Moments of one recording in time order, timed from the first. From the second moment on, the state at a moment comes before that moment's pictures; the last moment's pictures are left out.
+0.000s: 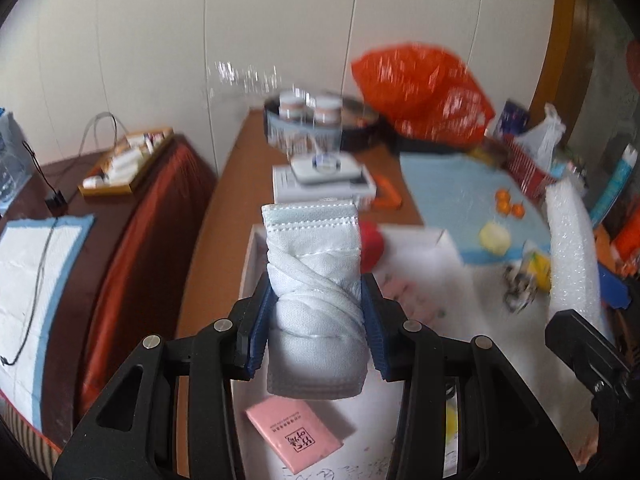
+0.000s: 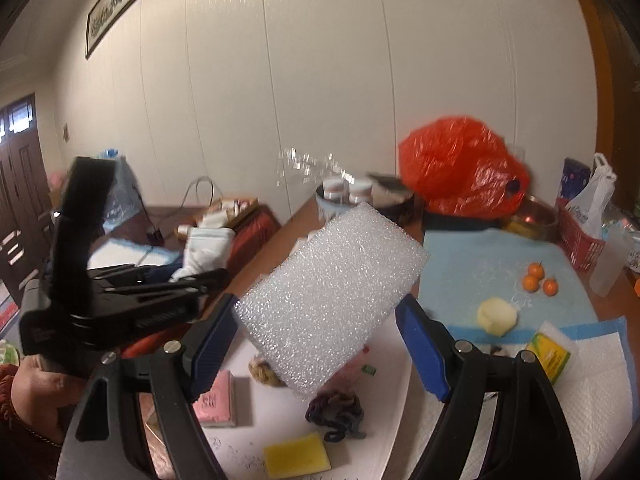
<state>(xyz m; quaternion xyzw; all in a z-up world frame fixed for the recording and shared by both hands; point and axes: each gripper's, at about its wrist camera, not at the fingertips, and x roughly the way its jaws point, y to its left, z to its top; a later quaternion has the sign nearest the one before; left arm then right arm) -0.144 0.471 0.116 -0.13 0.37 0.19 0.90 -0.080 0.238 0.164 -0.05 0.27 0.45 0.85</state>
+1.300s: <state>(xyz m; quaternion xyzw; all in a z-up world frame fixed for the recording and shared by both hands) -0.178 0.460 0.103 -0.14 0.35 0.29 0.88 -0.097 0.245 0.106 -0.11 0.33 0.45 0.82</state>
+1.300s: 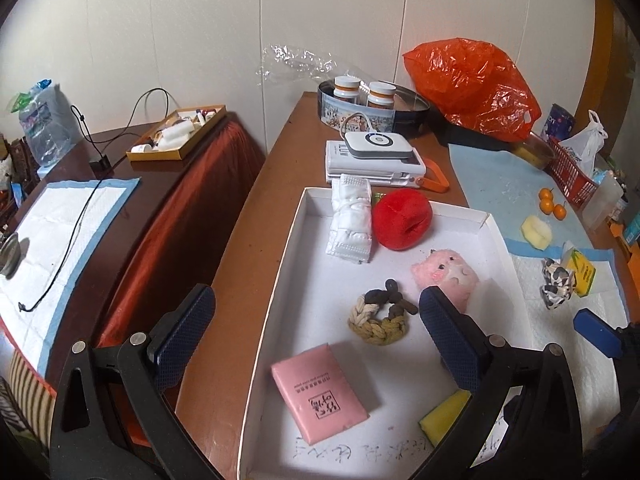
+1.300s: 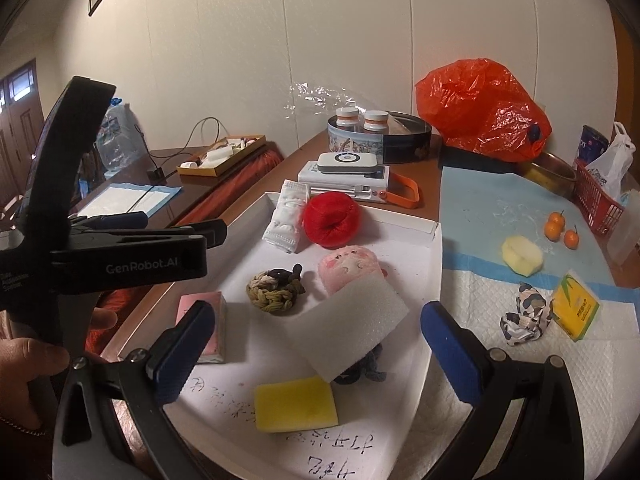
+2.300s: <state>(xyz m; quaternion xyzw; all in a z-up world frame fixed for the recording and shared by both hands) -0.147 0.338 0.127 -0.14 0.35 0.25 0.89 -0.058 0.129 0.113 -0.04 0.33 0.44 0.83</state>
